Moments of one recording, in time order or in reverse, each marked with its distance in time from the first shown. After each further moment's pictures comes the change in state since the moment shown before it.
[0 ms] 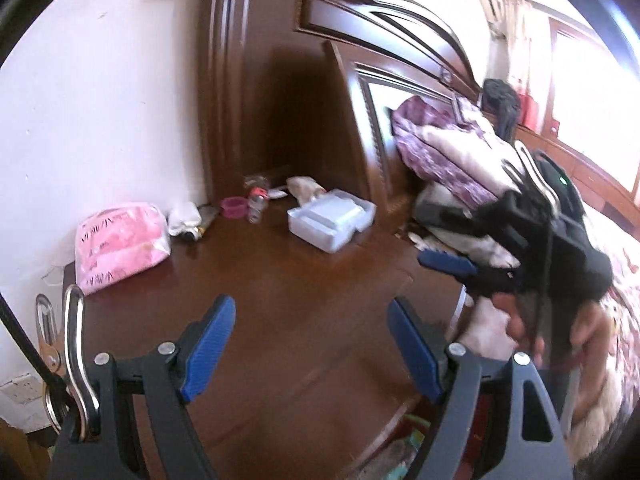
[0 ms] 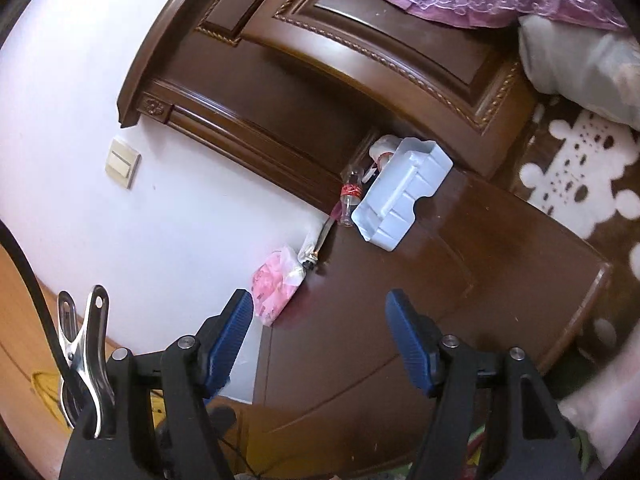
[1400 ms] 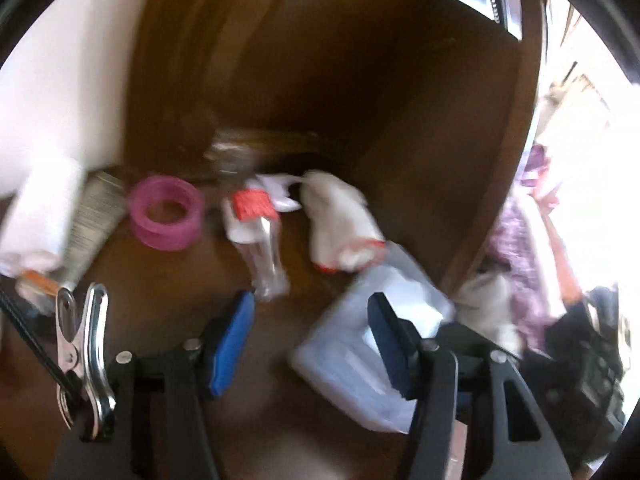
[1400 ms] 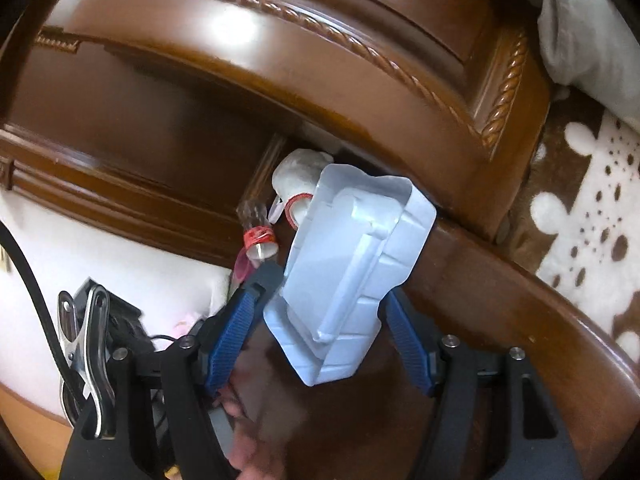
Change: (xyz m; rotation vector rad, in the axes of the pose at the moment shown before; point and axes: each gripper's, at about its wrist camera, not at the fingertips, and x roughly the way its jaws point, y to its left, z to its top) left arm 0.250 0.073 0.072 -0.367 0.231 -0.267; right arm 0.120 -0.038 0.072 0.209 0.058 -0.315
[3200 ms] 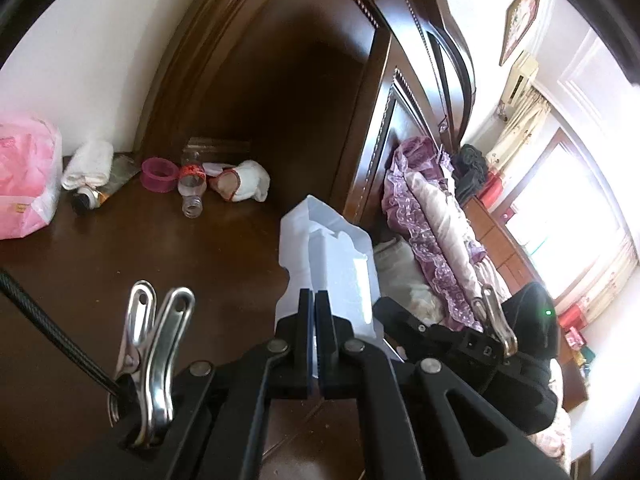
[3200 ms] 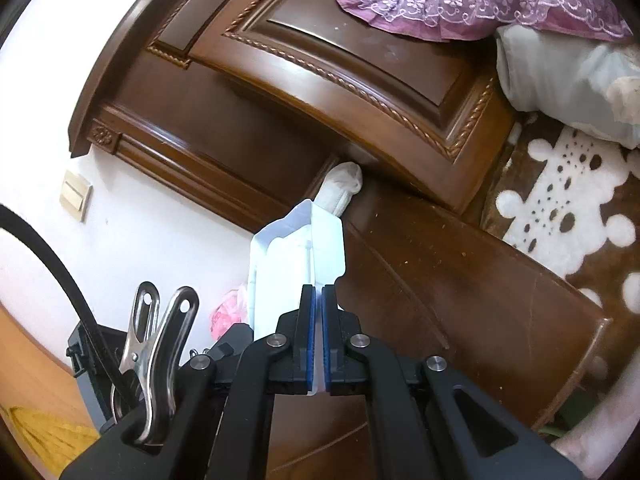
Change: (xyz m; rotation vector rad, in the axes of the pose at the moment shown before) left arm -0.109 -0.045 -0.087 0.044 -0.155 -0.107; right arm -0.089 -0.021 -0.062 -0.160 -0.143 0.168
